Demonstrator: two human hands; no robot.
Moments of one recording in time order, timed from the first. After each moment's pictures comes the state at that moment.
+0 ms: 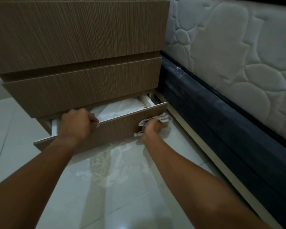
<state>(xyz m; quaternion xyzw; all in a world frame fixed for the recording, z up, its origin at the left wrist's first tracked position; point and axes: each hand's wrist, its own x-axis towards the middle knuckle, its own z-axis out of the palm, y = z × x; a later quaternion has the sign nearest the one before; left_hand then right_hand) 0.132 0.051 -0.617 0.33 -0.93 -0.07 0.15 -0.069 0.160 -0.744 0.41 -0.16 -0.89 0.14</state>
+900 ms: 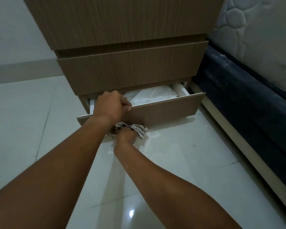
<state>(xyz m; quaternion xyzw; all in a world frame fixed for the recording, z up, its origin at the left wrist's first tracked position) 0.148 0.026 -0.627 0.33 -0.92 -0.17 0.16 0.137 0.071 -0.721 0.16 0.57 -0.70 0.40</state>
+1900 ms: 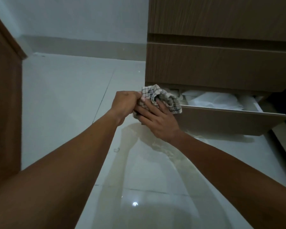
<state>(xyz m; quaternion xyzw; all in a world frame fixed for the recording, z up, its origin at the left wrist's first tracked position) 0.267 -0.040 -0.662 0.51 -0.56 -0.58 0.30 0.118 0.033 -0.750 -0.78 0.49 -0.12 -0.38</state>
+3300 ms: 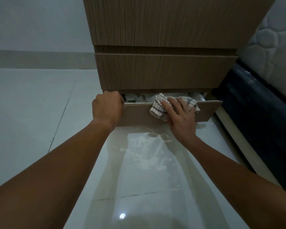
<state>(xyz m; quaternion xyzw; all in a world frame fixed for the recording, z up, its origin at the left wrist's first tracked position) 0.203 -0.003 -0.642 0.46 -0.87 -0.01 0.19 -0.009 0.143 -0.727 -0.56 0.79 -0.14 -0.22</state>
